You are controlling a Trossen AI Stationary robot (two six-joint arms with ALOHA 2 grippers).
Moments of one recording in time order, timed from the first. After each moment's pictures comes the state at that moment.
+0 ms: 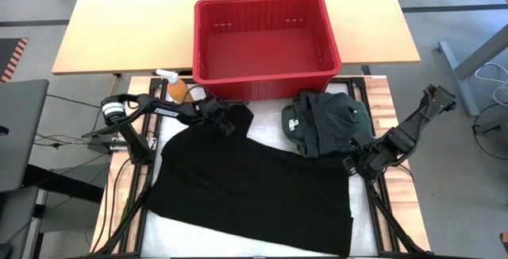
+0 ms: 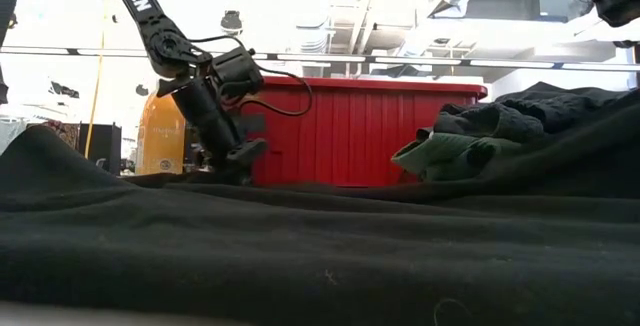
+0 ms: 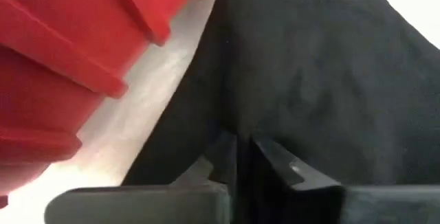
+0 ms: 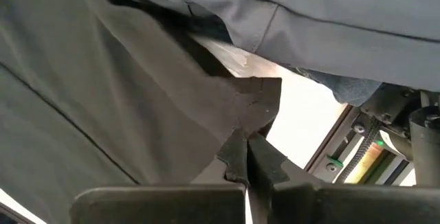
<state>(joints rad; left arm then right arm) 0.44 1.74 0.71 -0.01 -0.19 -0.20 0.71 0.87 0.86 -1.40 0.20 1.79</state>
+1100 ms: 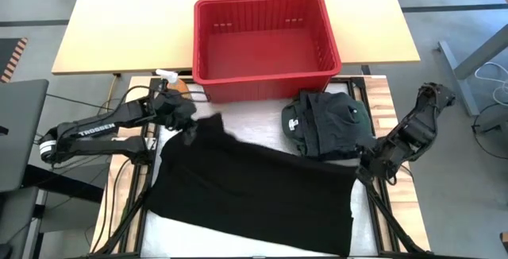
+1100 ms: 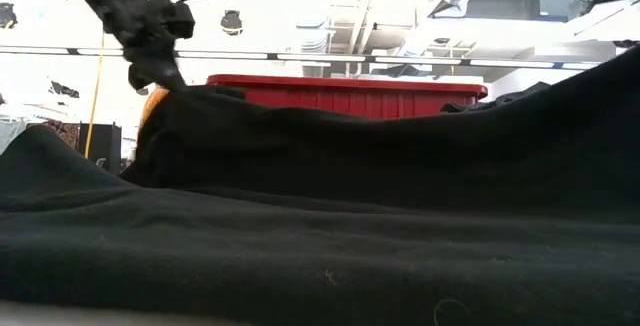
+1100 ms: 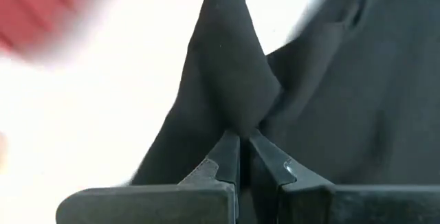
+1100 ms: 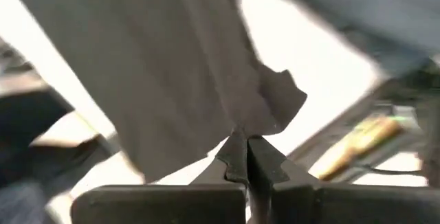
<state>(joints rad) 0.44 0.85 0.70 -0.64 0.17 -0.23 0.80 0.90 1.10 -1.39 0.07 1.60</state>
